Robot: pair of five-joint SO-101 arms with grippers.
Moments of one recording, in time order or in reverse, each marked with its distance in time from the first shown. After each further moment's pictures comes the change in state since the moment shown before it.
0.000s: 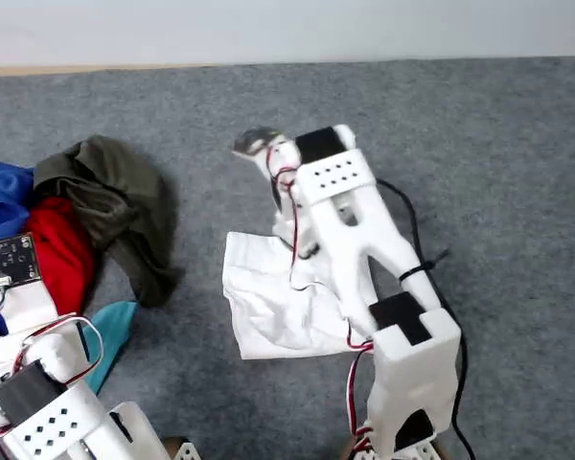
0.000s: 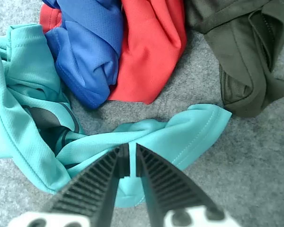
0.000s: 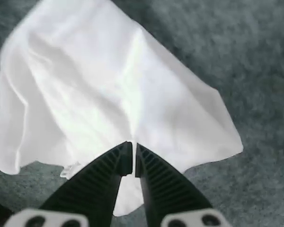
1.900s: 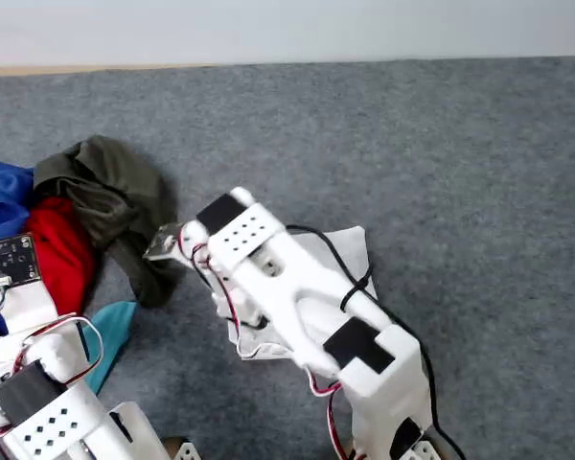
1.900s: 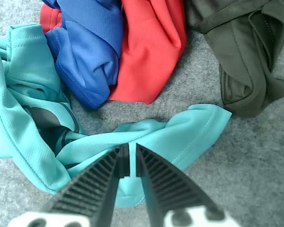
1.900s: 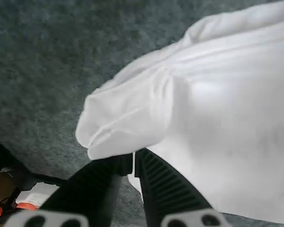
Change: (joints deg) left arm 0.0 0.0 0.0 0.0 0.0; right arm -21.8 -0.4 10.1 0.1 2.3
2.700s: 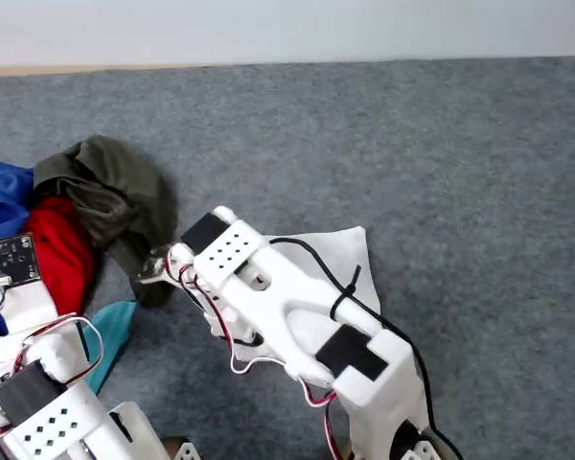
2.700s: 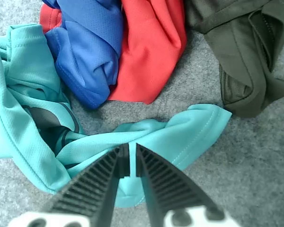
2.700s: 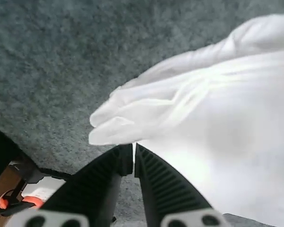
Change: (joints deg) left arm 0.0 0.0 0.0 0.0 0.0; right arm -3.9 -0.6 3.2 -0.3 -0.9
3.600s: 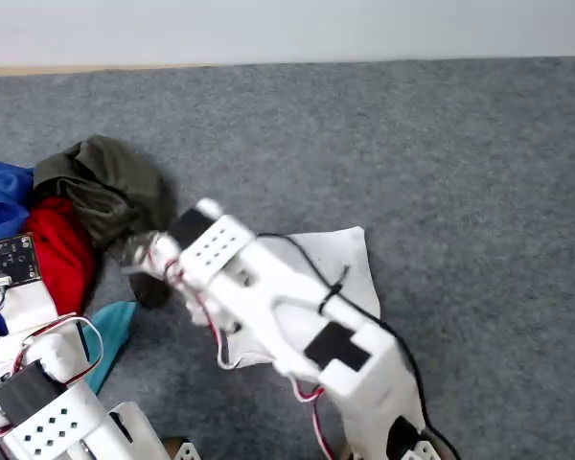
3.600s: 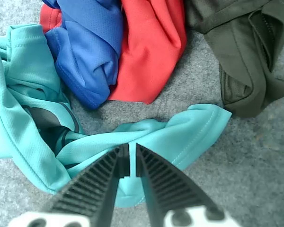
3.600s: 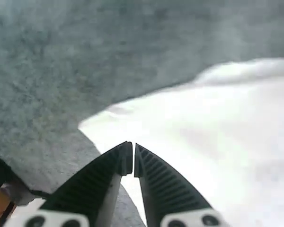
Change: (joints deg) left arm 0.0 0.0 0.0 0.0 0.0; right arm 0.6 4.3 -11.3 0.3 0.0
